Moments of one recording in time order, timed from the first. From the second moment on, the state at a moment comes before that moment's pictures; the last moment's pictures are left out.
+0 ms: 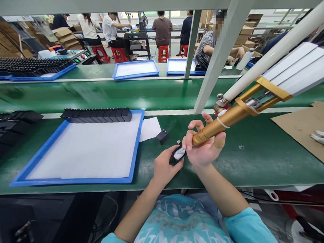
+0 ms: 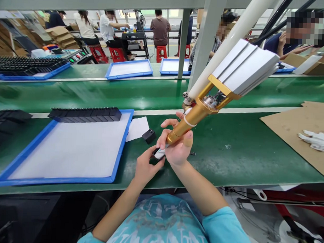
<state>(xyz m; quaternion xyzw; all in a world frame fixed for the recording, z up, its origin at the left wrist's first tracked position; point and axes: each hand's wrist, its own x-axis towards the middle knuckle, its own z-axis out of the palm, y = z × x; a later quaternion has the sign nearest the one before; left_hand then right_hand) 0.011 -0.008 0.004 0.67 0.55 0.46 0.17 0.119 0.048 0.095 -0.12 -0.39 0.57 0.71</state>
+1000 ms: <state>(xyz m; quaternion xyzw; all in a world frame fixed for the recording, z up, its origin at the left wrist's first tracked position) -0.050 -0.014 -0.003 0.68 0.52 0.34 0.39 0.133 0.059 0.091 -0.20 -0.40 0.52 0.73</state>
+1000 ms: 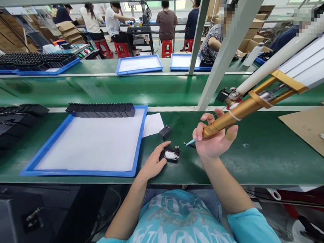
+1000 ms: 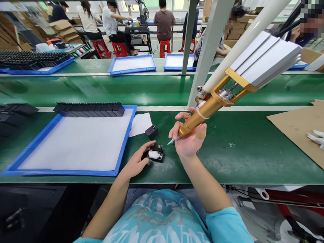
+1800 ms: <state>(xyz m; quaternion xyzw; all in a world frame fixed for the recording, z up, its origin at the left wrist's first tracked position) -0.044 -0.017 -0.006 0.68 0.56 0.33 0.35 0.242 0.069 0.022 -0.55 -0.61 0.05 0.57</state>
